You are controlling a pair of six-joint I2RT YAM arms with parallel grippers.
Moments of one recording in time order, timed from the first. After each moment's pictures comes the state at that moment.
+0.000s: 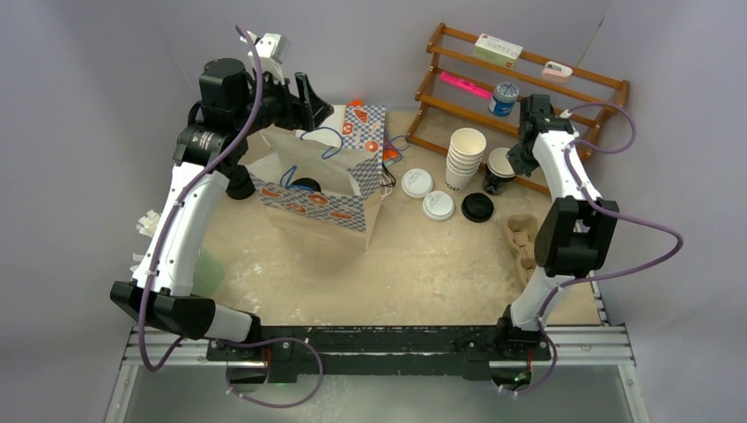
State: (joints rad) left arm -0.26 1.42 1.74 -0.56 0.39 -0.23; right arm -0.08 1.81 1.63 -0.95 0.35 0.91
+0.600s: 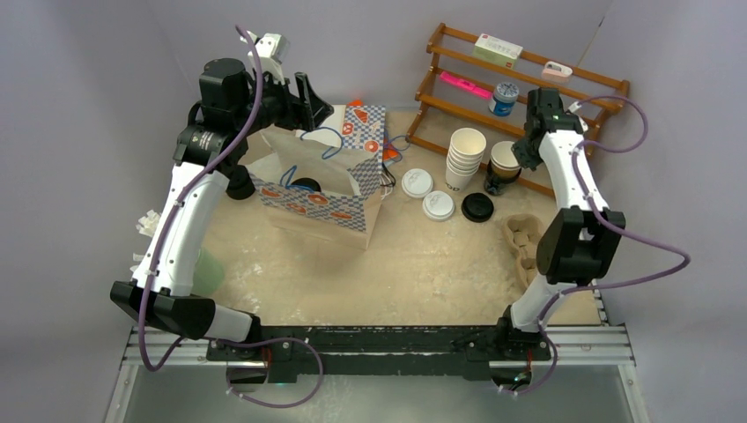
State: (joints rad) left arm -0.26 1.42 1.74 -0.56 0.39 -0.23; right arm -0.08 1.78 1.66 -0.97 0.34 0.91
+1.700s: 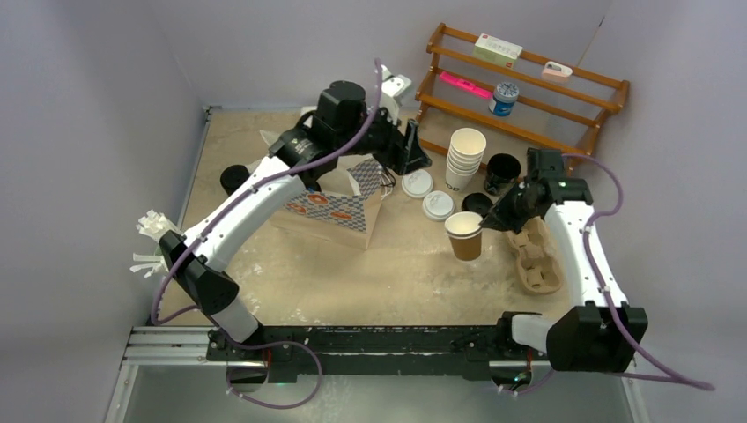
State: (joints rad) left arm -0.71 1.63 1.82 -0.51 0.42 -0.24; right arm -0.06 1.21 1.18 -1.12 -0.23 0.75
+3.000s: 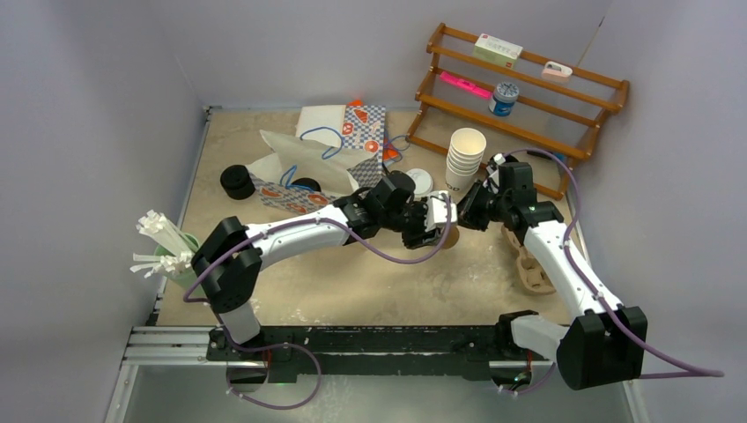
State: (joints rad) left arm -0.96 1.73 1.28 -0.12 0.46 0.40; right arm 0.15 1.14 0.87 -0.57 -0.47 0.73
